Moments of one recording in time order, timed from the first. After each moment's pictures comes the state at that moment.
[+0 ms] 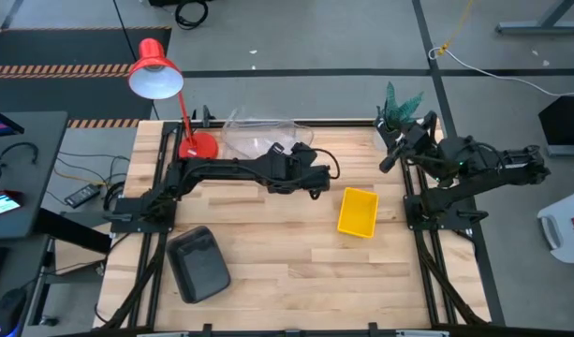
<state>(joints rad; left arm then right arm) 0.00 2.18 2.15 -1.16 -0.76 -0.70 0.15 0.64 0.85 -0.27 1.00 -0.26</state>
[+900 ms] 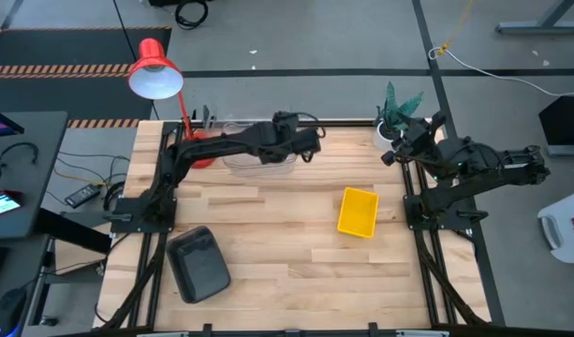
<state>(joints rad) 0.16 2.11 2.15 -1.18 -0.76 -0.91 0.16 0.63 0.85 -0.32 1.20 -0.35</state>
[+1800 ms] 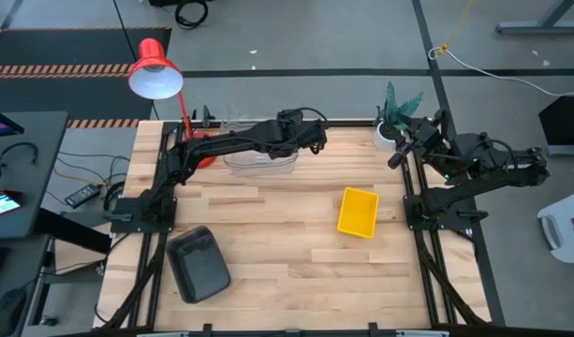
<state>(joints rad) 0.21 2.17 2.15 -1.00 -0.65 -1.04 0.16 0.57 0.85 -0.26 1.01 -0.36</state>
